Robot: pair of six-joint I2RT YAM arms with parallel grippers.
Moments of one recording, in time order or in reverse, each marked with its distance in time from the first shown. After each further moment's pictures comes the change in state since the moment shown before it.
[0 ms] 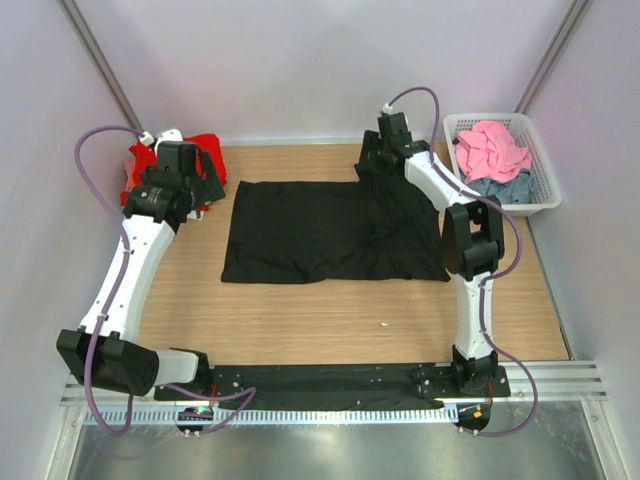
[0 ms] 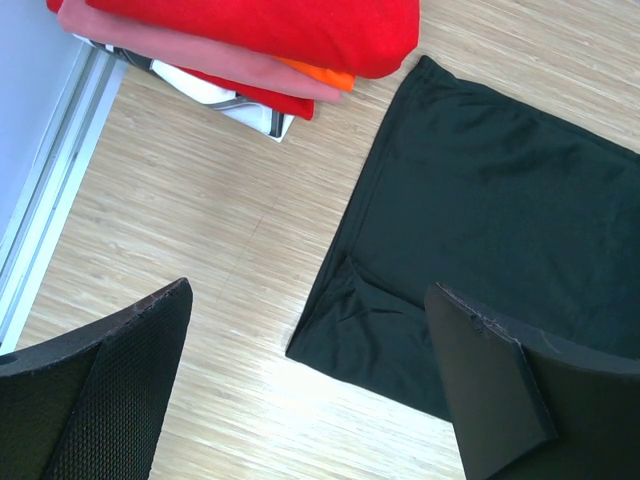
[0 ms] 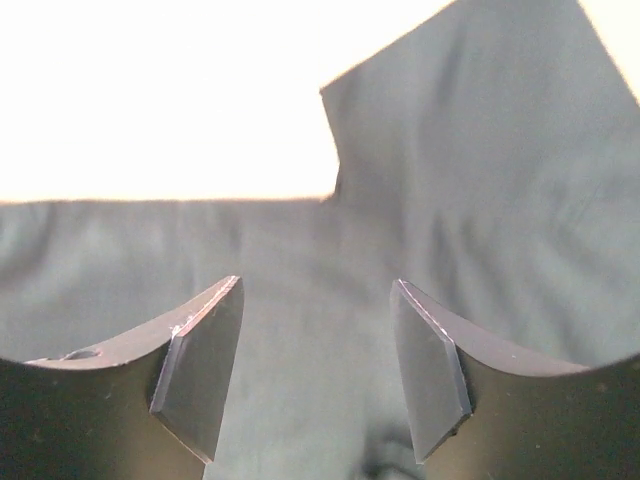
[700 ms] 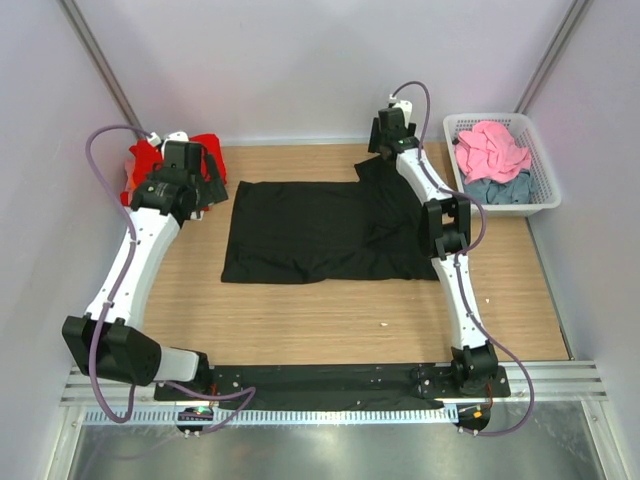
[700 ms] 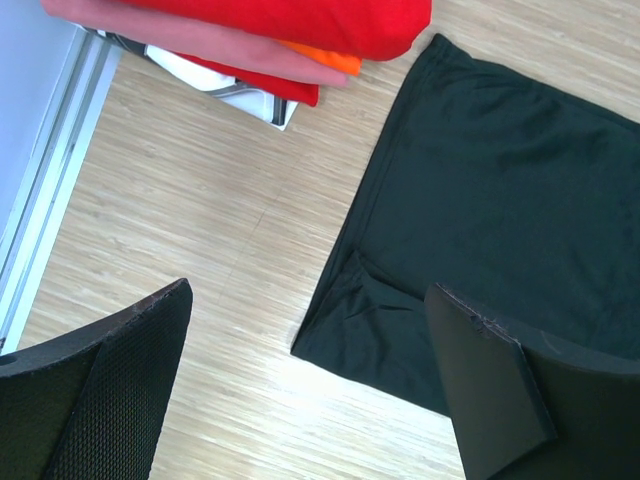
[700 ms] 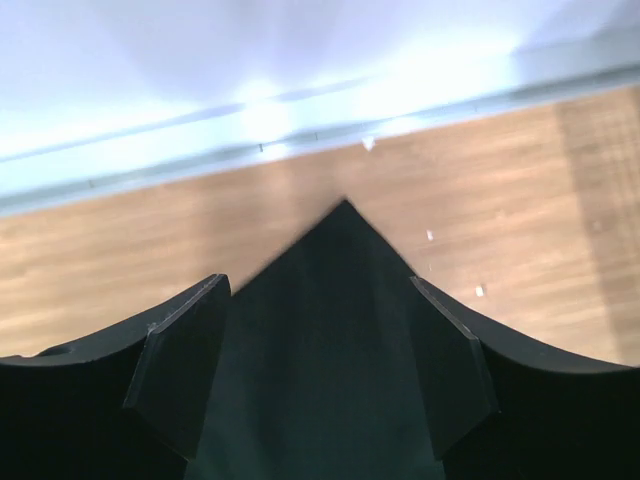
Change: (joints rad) left arm 0.000 0.045 0.000 -0.004 0.001 0.008; right arm -0.064 0.504 0.600 0.026 0.307 -0.146
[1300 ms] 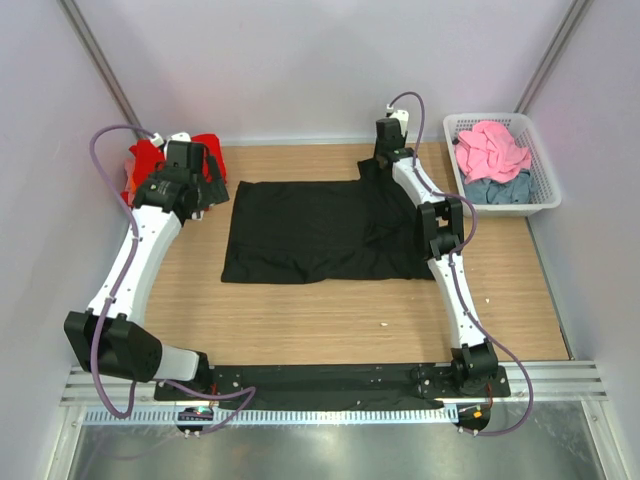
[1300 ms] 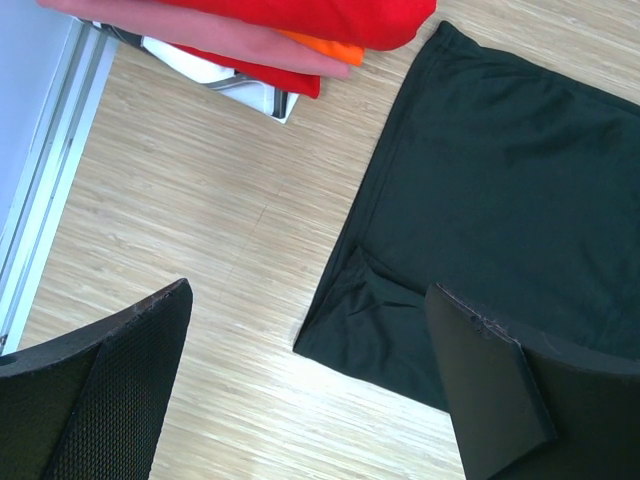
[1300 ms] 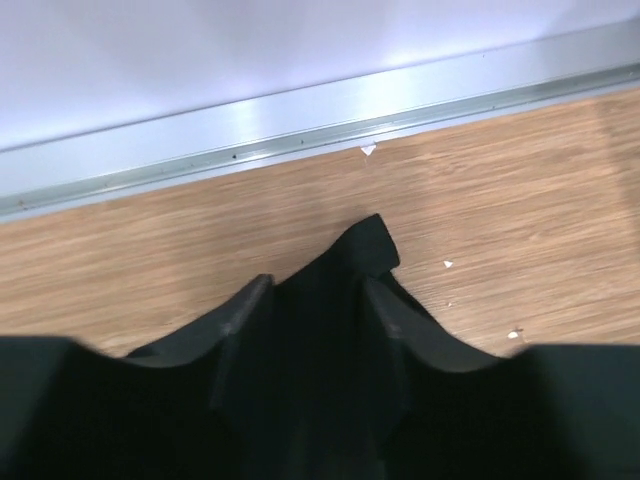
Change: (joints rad) left arm -0.001 0.024 0.000 -0.008 0.003 0.002; right arm -0.006 0.146 0.090 0.111 0.046 -0.035
